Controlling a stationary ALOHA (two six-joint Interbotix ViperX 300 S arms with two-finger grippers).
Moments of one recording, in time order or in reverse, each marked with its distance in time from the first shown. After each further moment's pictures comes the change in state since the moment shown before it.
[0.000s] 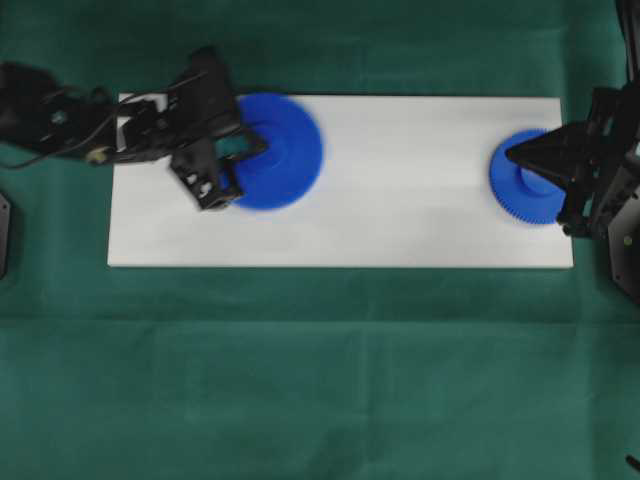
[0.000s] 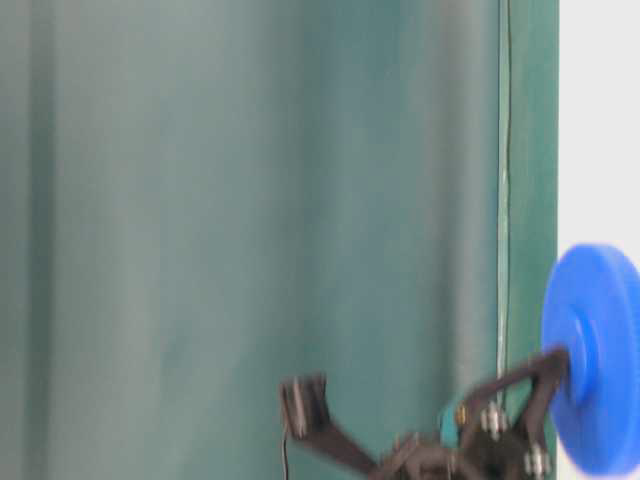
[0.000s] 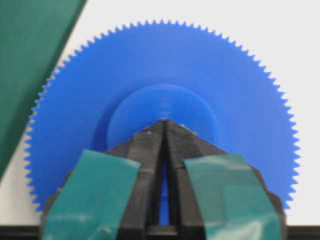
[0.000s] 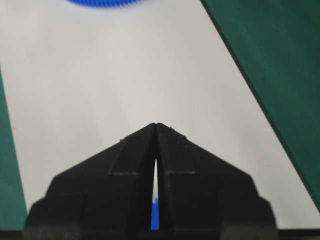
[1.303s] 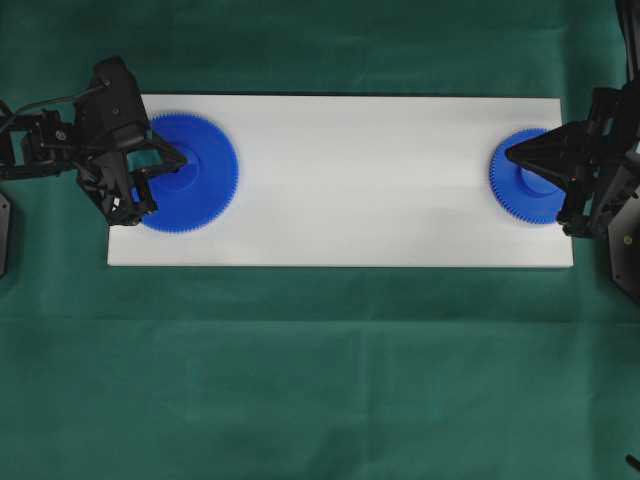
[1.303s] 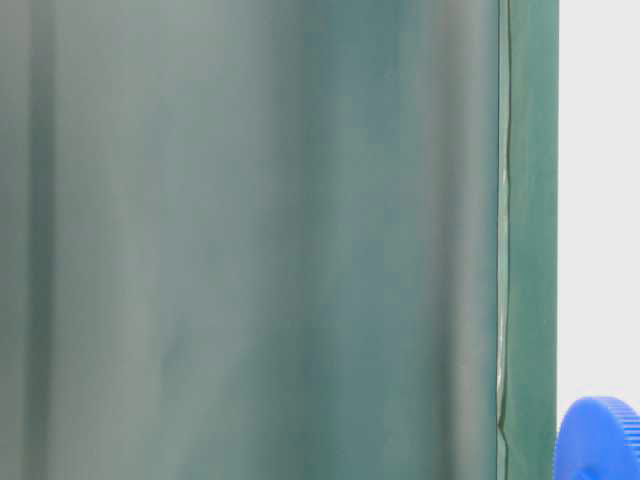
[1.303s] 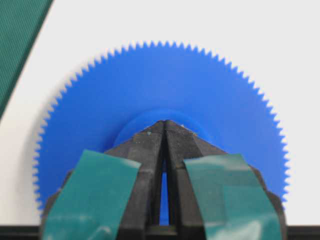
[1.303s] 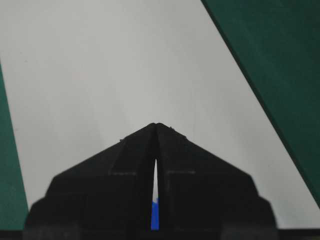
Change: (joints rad) left arm 0.011 -0.296 0.238 -0.003 -0.015 -0.005; right arm 0.000 0.000 0.000 0.008 -0.002 0.000
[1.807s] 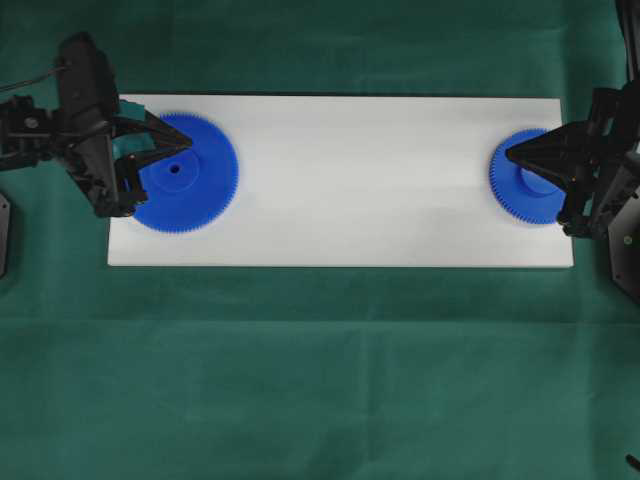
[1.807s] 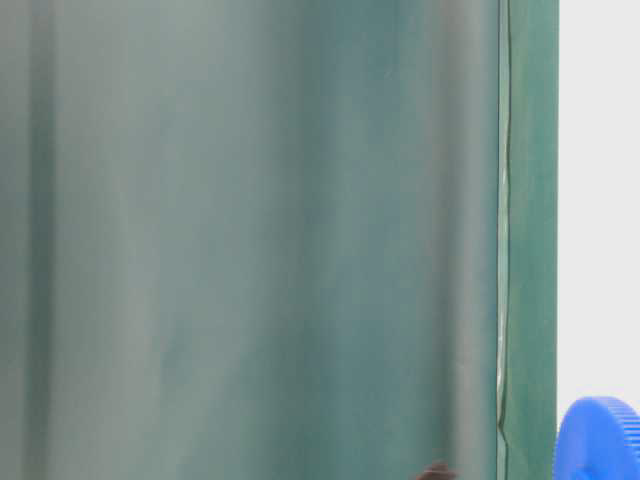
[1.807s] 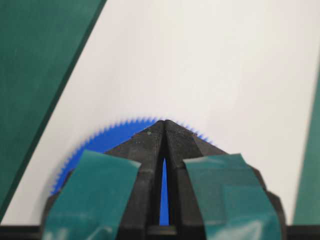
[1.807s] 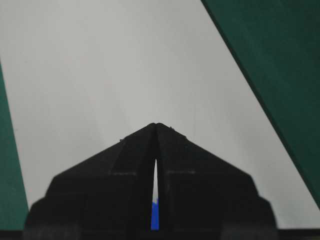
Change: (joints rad) left arm -0.034 -0.198 -0.026 0.000 0.029 0.005; right arm 0.000 -0.009 0.000 0.000 0.000 0.000
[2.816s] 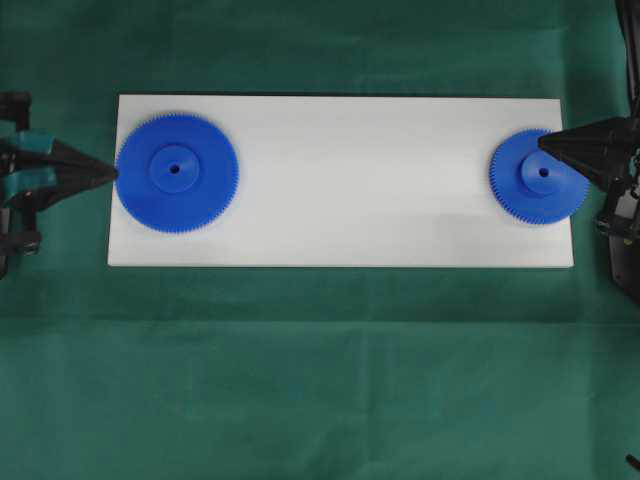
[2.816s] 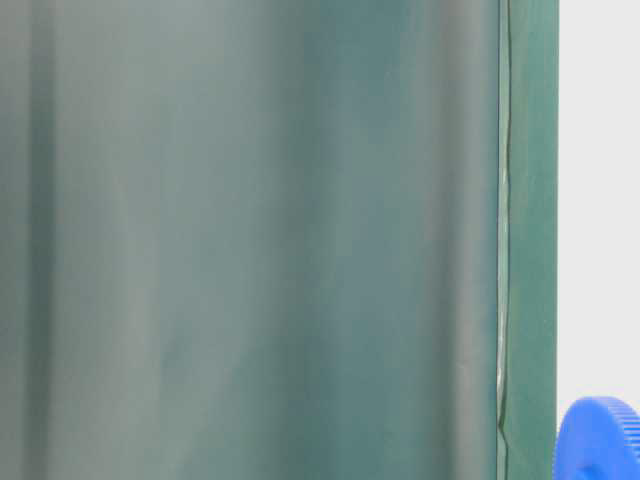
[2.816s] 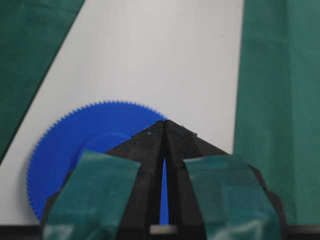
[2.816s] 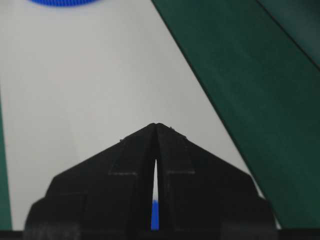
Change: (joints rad) left arm -0.118 -0.535 0.258 0.000 0.071 0.003; right arm 0.000 -0.302 0.092 -0.046 0.044 -0.083
